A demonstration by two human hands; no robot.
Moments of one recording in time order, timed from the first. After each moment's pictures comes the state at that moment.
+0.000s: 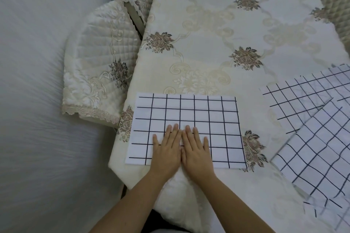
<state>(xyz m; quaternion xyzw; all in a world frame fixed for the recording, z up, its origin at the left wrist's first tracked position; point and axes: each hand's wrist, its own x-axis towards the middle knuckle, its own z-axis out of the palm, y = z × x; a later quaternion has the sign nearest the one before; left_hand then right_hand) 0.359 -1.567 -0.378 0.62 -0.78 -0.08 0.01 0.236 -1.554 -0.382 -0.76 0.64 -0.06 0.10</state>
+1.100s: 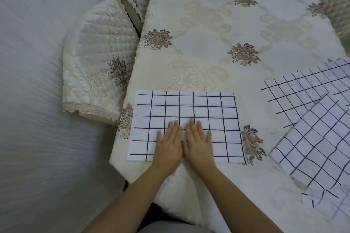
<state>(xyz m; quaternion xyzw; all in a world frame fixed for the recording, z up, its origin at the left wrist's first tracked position) 0.359 -1.564 -0.379 0.59 -0.80 -0.06 0.06 0.236 -1.564 -0.367 -0.73 0.67 -0.08 0.10</state>
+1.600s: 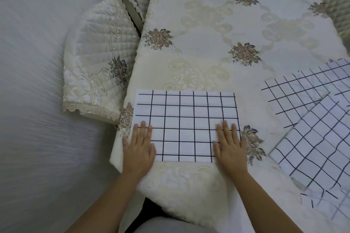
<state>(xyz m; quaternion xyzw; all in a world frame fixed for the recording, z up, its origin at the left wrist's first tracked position) 0.429 -1.556 -0.366 0.68 -0.73 -0.10 0.02 0.147 -1.550 -0.369 -0.68 0.72 -0.04 0.10</state>
